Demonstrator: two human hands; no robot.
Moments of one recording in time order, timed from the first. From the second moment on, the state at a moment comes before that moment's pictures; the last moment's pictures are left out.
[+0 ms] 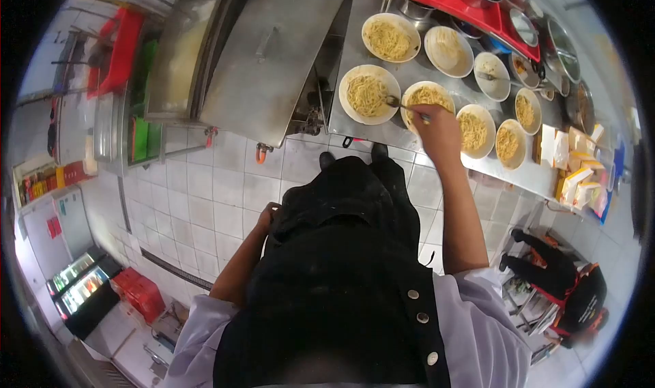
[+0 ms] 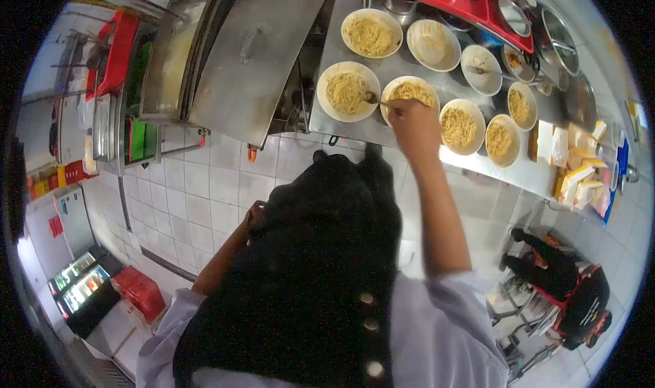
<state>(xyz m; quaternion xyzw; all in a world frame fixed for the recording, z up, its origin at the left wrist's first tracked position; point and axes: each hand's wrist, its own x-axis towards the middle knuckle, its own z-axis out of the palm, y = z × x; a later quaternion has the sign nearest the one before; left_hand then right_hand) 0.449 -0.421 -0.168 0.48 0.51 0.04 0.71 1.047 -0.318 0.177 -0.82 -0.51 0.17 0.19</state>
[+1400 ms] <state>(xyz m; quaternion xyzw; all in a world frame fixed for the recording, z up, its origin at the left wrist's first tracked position) 0.485 -0.366 -0.099 0.43 0.61 -0.04 0.66 1.052 -0.277 0.105 -0.69 -0.41 0.45 0.40</state>
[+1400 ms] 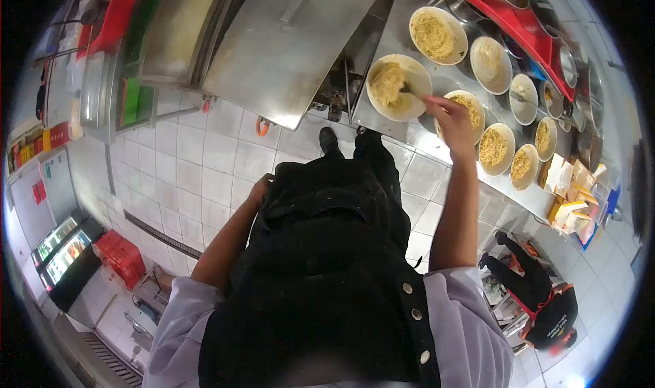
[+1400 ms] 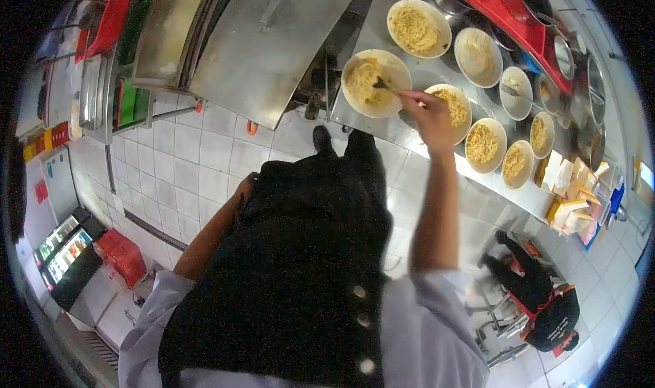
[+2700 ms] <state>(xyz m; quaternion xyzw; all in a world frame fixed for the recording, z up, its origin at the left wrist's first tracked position) 0.497 -0.367 -0.096 0.47 0.61 -0.05 0.63 1.052 -0.275 0.177 -0.83 -0.52 0.13 0.14</state>
